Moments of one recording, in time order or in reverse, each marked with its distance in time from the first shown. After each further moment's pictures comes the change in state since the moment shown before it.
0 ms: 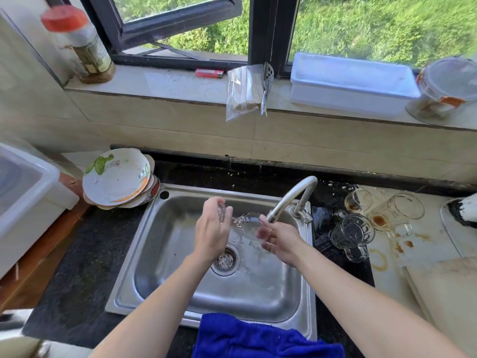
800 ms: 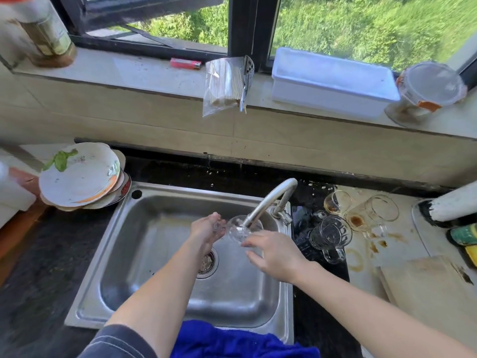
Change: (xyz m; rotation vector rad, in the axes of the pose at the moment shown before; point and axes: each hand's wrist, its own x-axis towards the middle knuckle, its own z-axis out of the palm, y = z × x) left_hand 0.038 -0.038 0.091 -0.911 -0.180 -0.999; right_hand -0.034 -0.014 -0.033 -1.551 -0.140 -0.719
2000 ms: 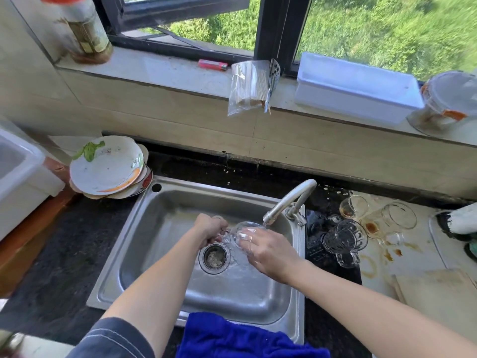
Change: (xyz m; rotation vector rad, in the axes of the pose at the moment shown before) left_hand -0.027 0.031 -0.041 0.733 0.047 0.057; right_hand 0.013 -0.017 0.031 -0.269 0.268 -0.484
